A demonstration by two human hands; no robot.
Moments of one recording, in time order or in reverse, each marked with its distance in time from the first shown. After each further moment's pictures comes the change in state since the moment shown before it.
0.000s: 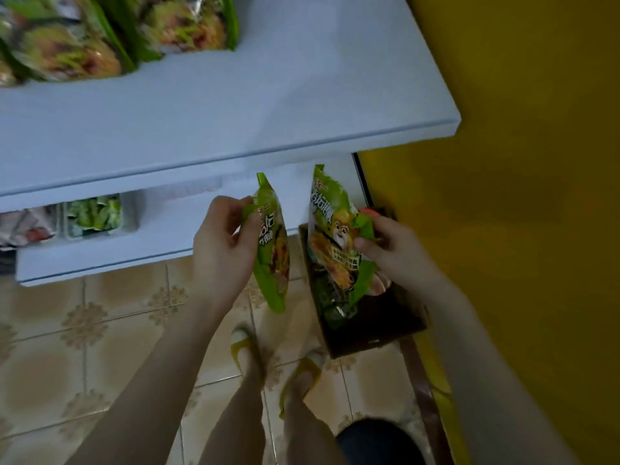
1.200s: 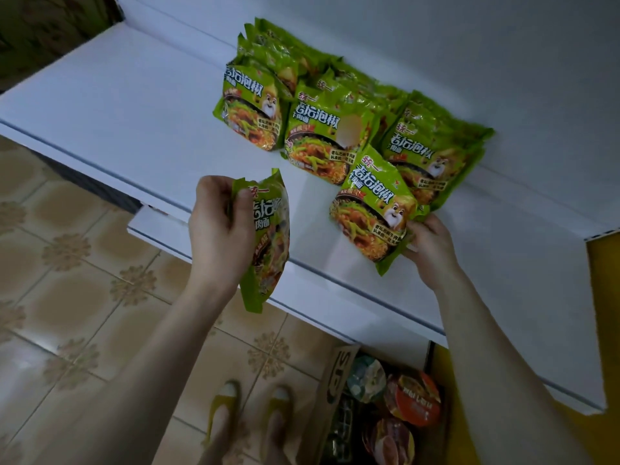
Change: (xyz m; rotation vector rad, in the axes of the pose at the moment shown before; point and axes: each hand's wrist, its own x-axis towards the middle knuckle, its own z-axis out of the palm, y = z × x) left_hand 0.116 0.000 -0.190 -0.040 0.784 -0.074; right_hand 0.241 -0.195 0.122 0.245 -0.133 -0.003
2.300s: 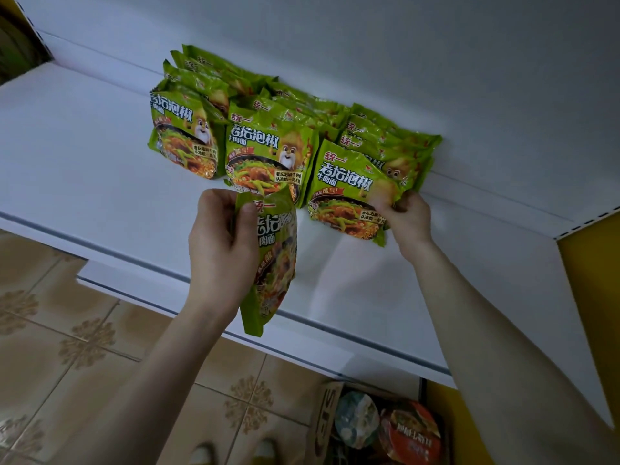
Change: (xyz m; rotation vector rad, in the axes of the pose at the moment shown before) left_hand -0.003 0.011 0.085 -0.107 -0.111 0.085; right_hand 0.095 -0.005 -0.034 -0.159 0.186 -0.336
